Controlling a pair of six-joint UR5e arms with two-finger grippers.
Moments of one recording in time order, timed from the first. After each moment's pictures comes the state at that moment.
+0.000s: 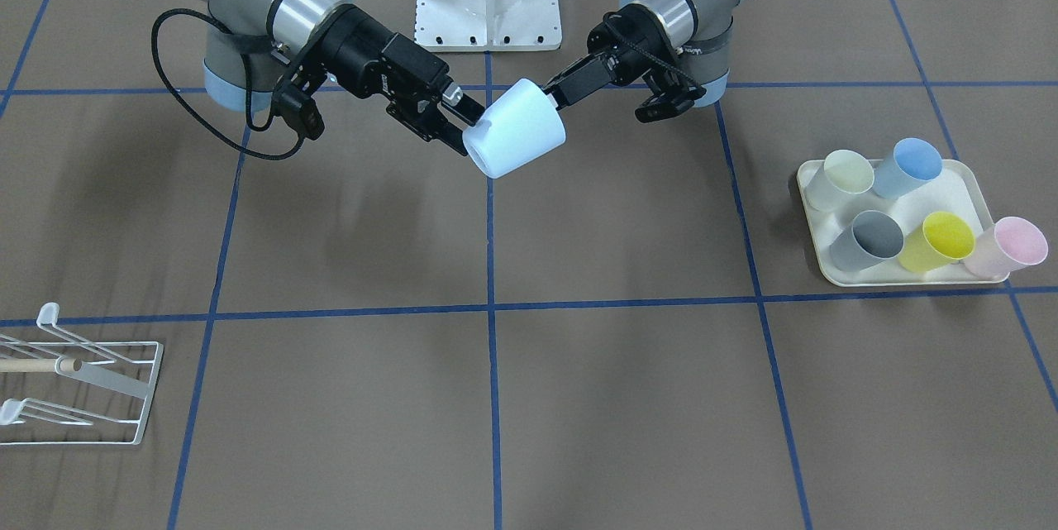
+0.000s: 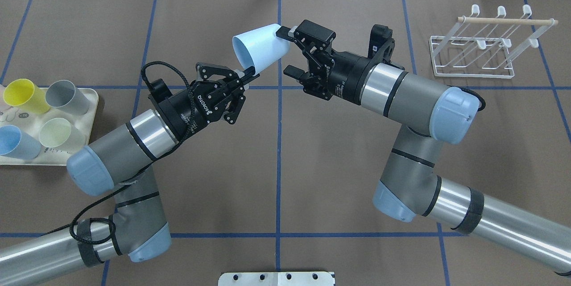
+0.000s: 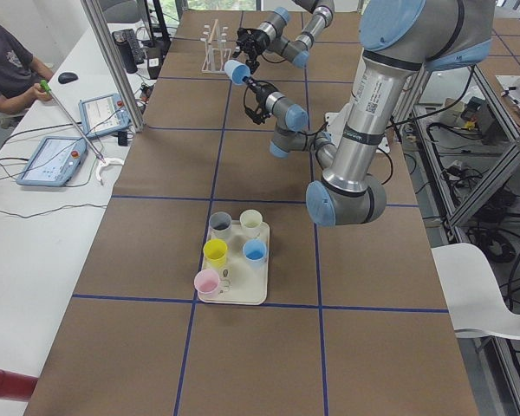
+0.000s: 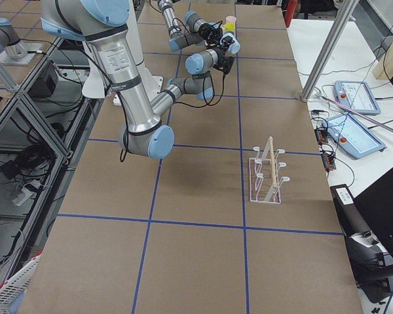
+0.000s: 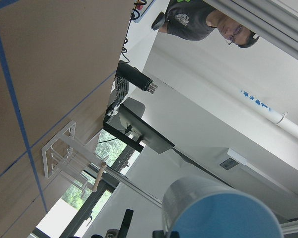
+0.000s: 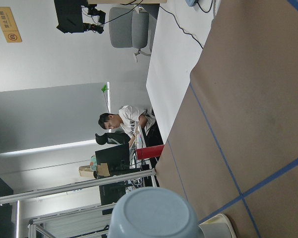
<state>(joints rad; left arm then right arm) -0.42 -2.05 -1.56 -3.27 -1.24 -2.47 0.55 -1.06 1.64 -0.20 1.49 2.10</state>
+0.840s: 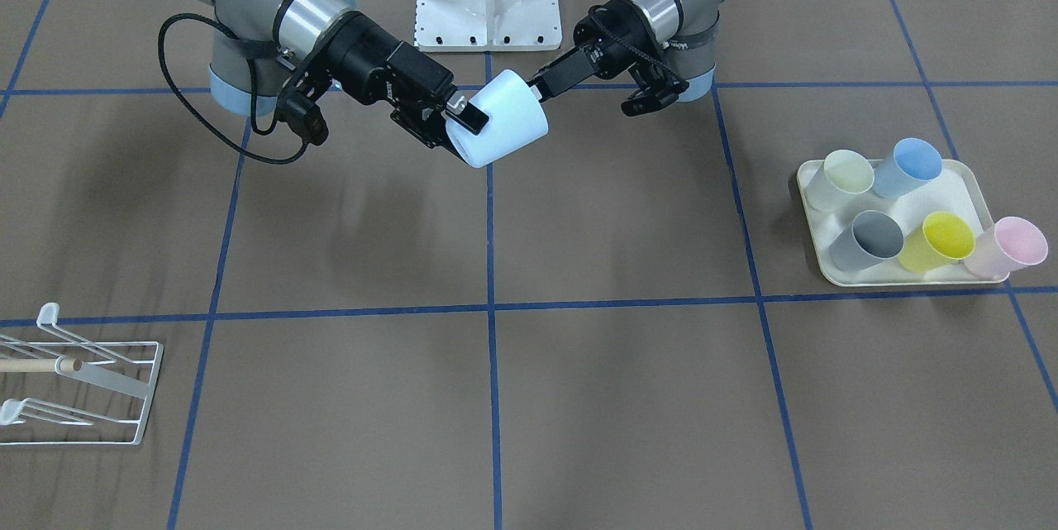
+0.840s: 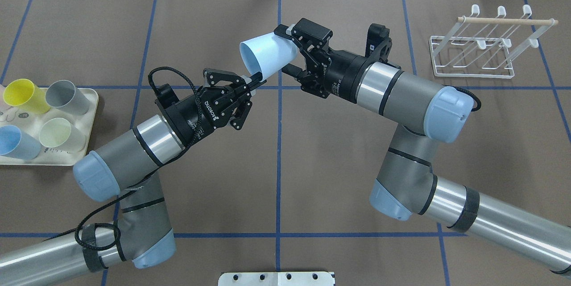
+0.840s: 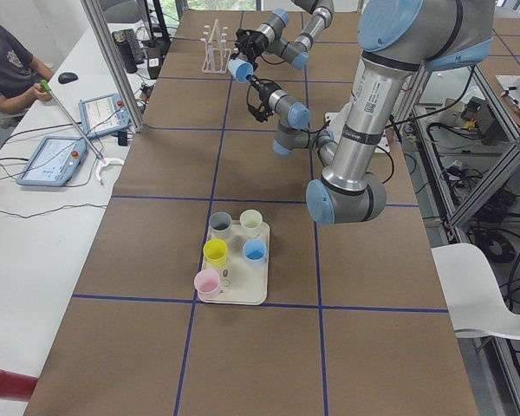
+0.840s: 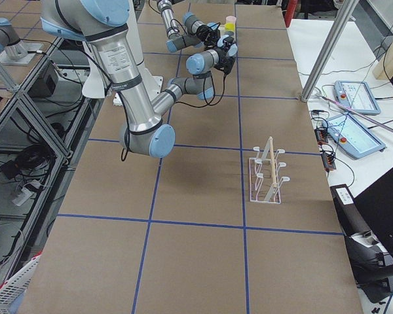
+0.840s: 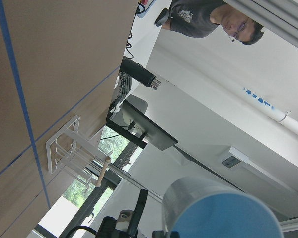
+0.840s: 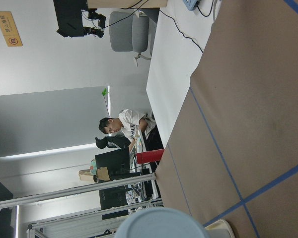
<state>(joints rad) -0.39 -2.07 -1.56 -3.26 -1.23 -2.46 0.55 -1.04 1.62 -0.19 1.48 2.10</state>
